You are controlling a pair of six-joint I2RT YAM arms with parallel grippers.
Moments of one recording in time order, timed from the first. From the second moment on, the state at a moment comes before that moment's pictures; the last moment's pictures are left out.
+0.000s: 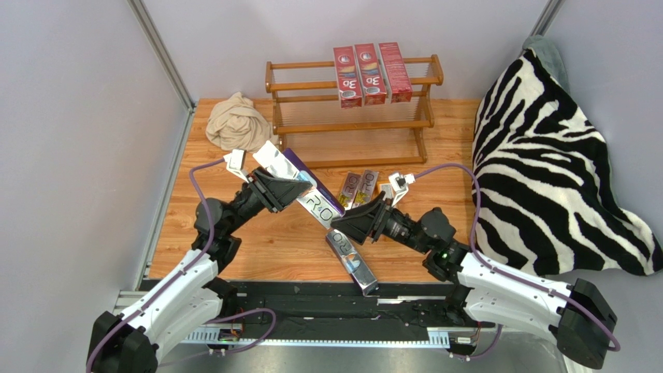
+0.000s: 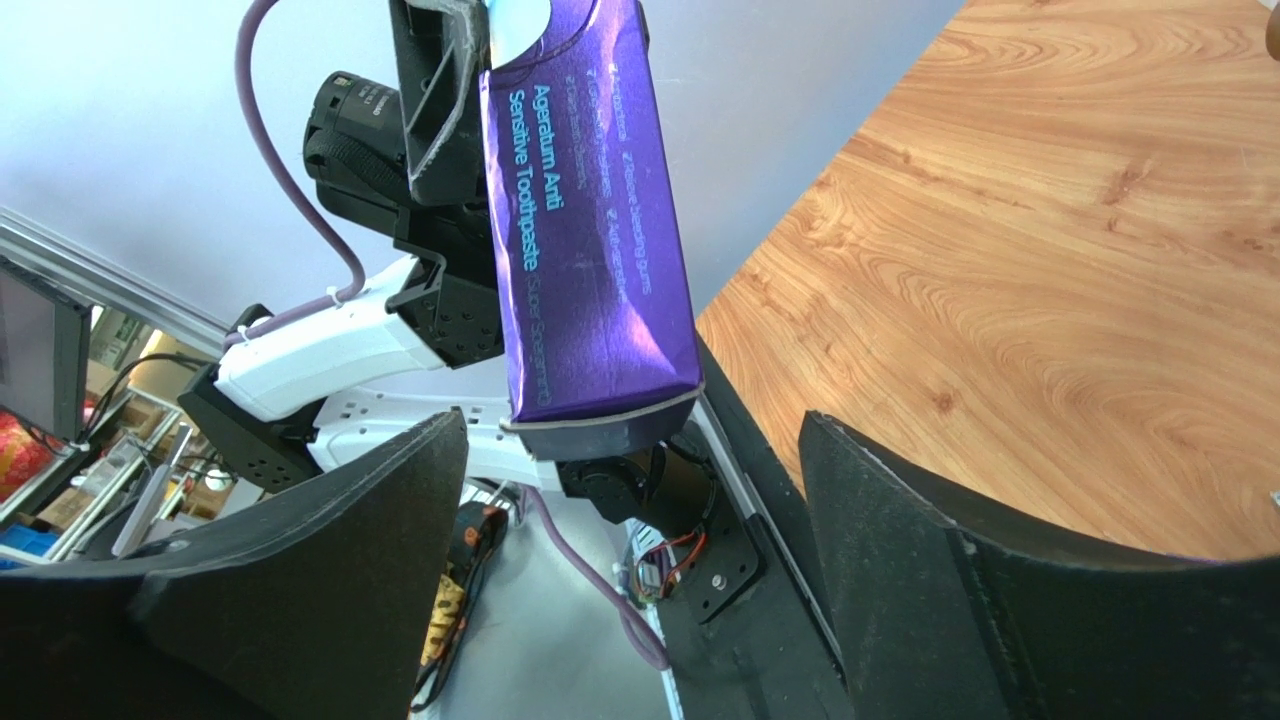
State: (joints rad) left arm -0.46 0.79 0.42 0.77 0.50 -1.13; right arm 0.93 0.87 0.43 0.62 -0.20 0.91
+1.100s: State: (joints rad) left arm -0.47 0.75 0.49 0.43 0.51 -0.94; right arm 0.94 0.98 0.45 0.62 -0.17 1.01
